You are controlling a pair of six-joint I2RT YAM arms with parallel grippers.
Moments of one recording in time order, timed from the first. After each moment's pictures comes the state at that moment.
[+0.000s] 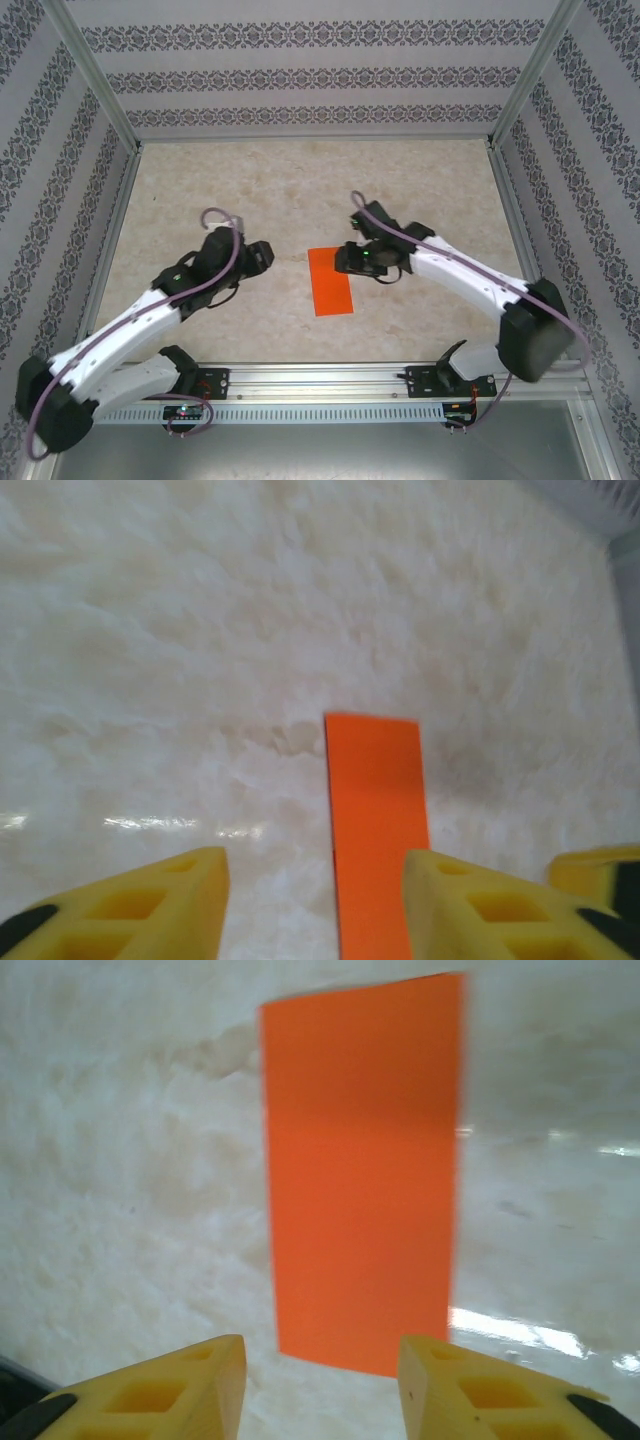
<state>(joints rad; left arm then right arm) -0.66 1.03 0.75 -0.45 -0.07 -0.88 0.63 1.37 0.95 -0.66 -0.22 0.67</state>
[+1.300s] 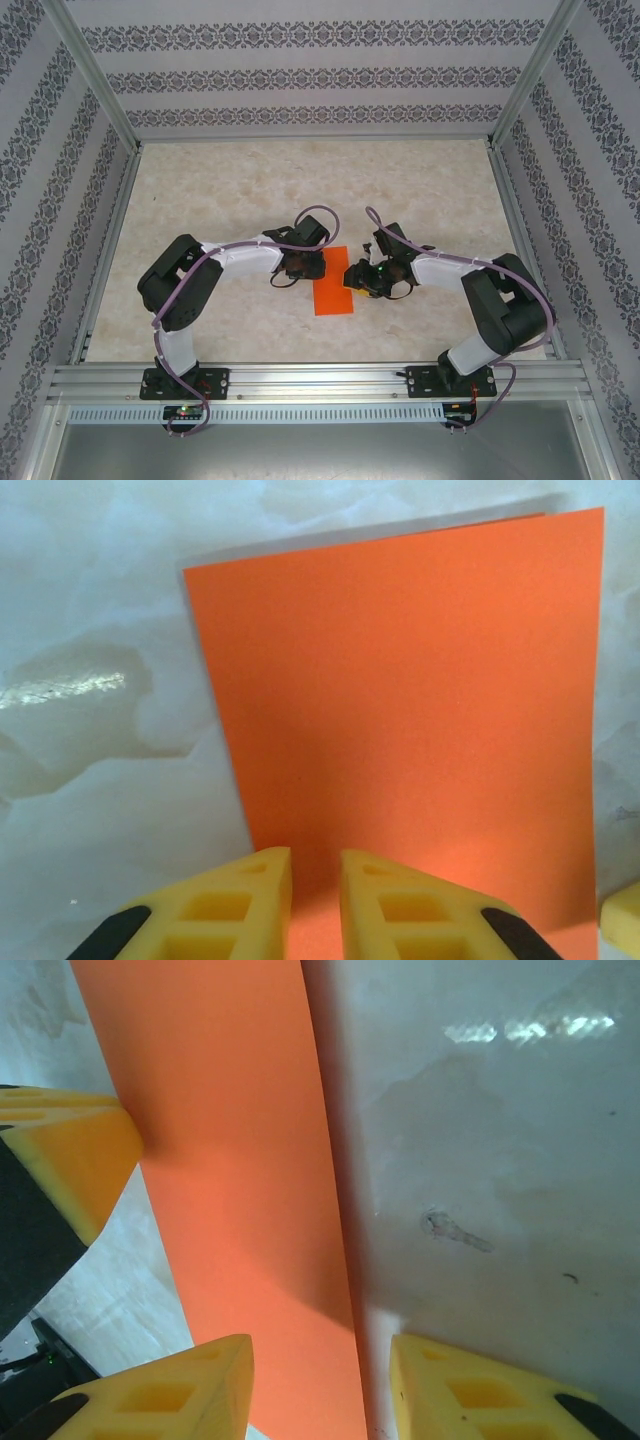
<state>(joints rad) -0.77 1.86 1.12 -0.39 0.09 -0.71 0.46 1.57 0.66 -0.24 -0.57 0.69</state>
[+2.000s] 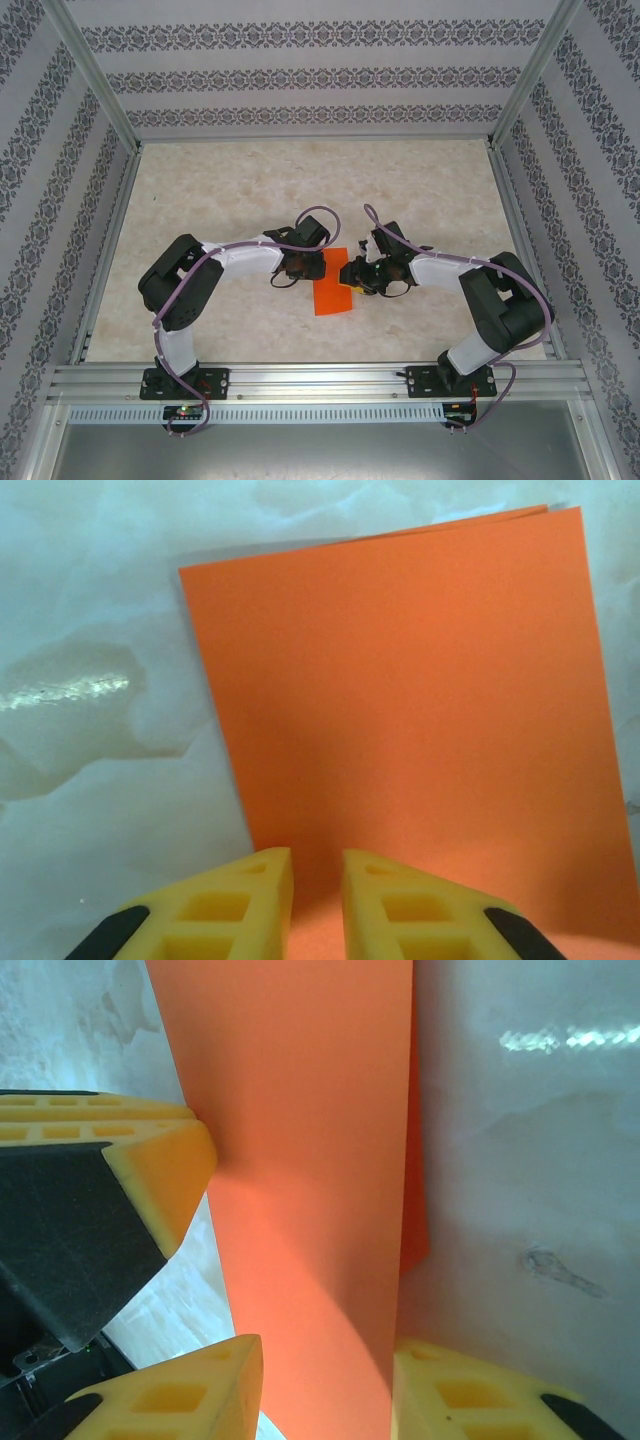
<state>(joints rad) -0.77 1.87 1.12 -0.39 0.09 -0.70 0.47 1.58 0.66 -0.16 -0.62 0.72</state>
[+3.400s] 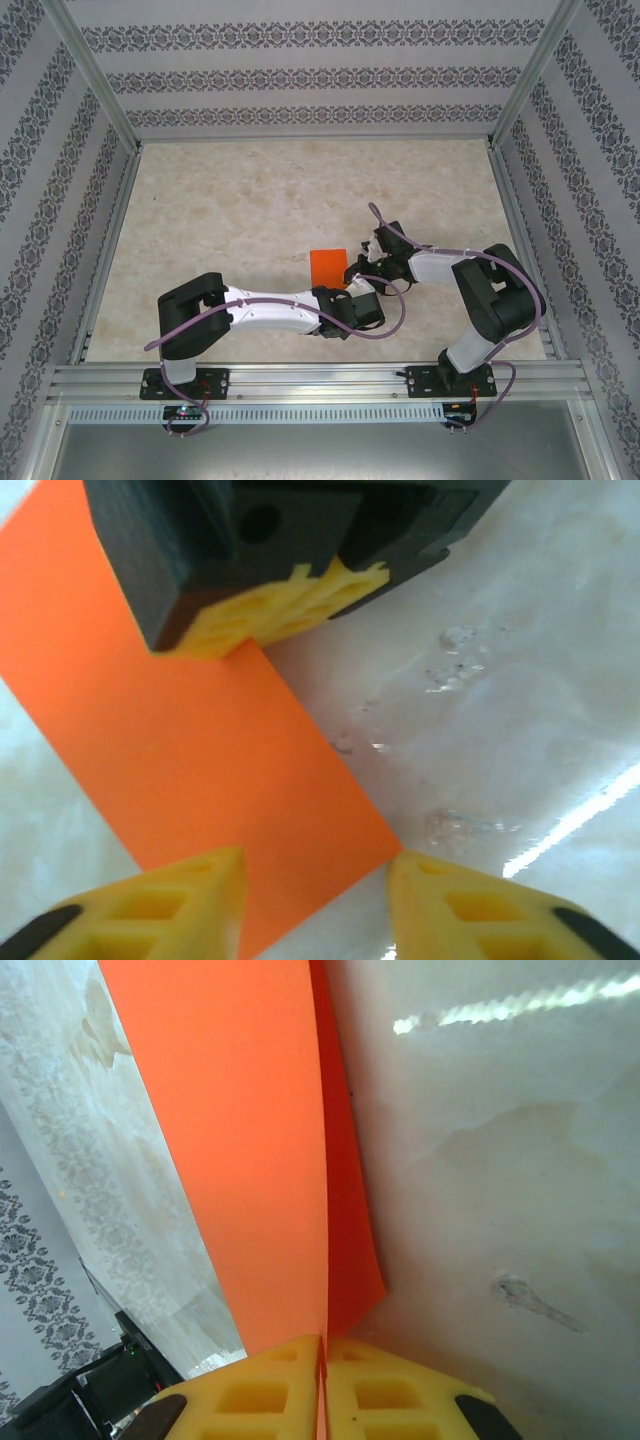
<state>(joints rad) -1.29 1.86 1.22 -0.63 -0.44 -0.50 0.44 1.64 0.66 -0.12 -0.69 0.79</state>
